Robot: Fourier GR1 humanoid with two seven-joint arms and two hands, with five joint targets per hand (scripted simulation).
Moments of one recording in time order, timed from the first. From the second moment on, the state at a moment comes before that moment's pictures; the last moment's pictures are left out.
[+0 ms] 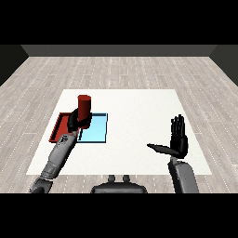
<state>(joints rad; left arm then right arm) -0.45 0.35 -0.20 -1.22 0.20 0.44 -0.06 0.06 -0.20 0.07 -1.93 -0.16 -0.26 -0.22</state>
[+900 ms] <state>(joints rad) -0.64 0.51 -0.03 -0.40 0.06 0.37 -0.16 0.01 -0.18 0.07 -1.77 -0.10 -0.23 -0.29</state>
